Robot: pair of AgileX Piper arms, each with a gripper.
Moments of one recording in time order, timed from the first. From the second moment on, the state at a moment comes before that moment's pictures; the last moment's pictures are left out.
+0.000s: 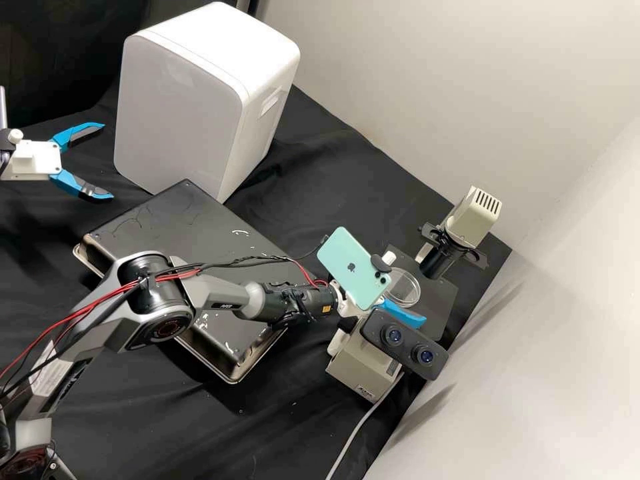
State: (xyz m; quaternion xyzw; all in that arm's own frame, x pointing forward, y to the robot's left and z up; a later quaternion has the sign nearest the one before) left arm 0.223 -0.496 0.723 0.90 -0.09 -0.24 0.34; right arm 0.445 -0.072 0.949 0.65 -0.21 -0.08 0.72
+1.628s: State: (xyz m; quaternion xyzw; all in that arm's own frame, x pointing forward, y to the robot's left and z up) left arm 0.223 -0.495 0.720 0.90 -0.08 -0.24 0.34; right arm 0.458 -0.077 0.942 0.65 -0.19 -0.08 0.73
